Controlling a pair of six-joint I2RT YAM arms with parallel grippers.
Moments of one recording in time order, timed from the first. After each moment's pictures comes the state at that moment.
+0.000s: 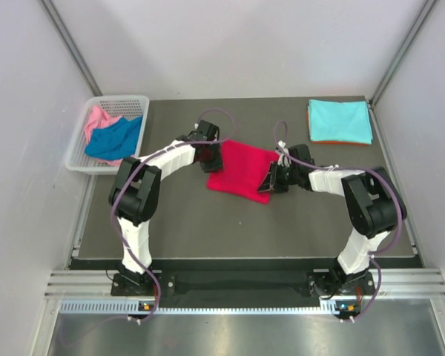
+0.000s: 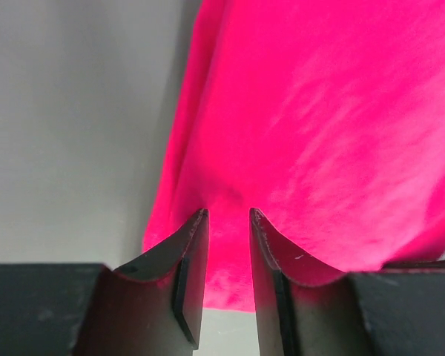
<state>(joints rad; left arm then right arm) -0.46 1.99 1.40 -0.42 0.10 -0.60 0.35 1.76 0.86 0.05 -0.57 0.54</state>
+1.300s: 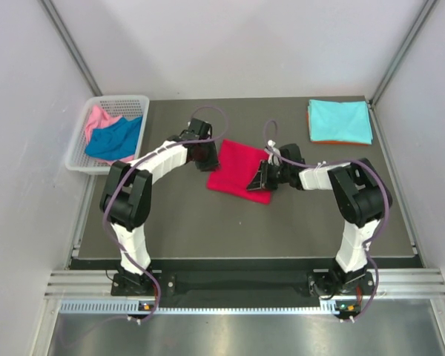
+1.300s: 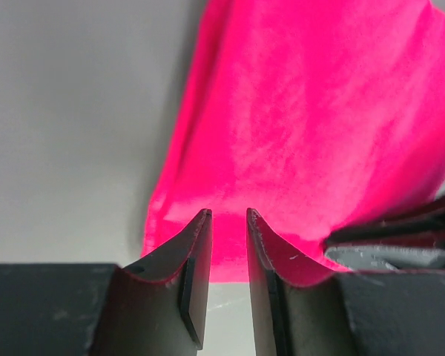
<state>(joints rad) -0.42 1.90 1.38 -0.44 0.12 -0.61 0.40 1.87 0.92 0.17 -0.64 0.58</state>
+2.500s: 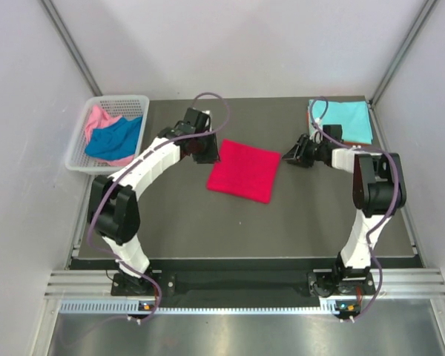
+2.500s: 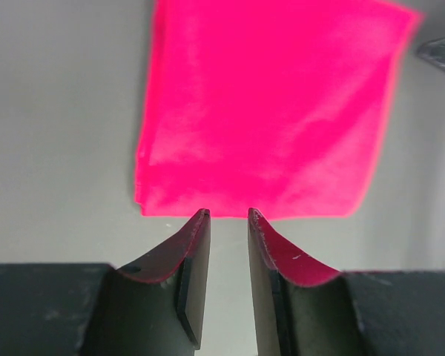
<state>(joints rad) -0.46 1.76 1.44 -0.61 0.10 -0.52 0.03 1.98 1.13 0.04 -0.63 0.52</state>
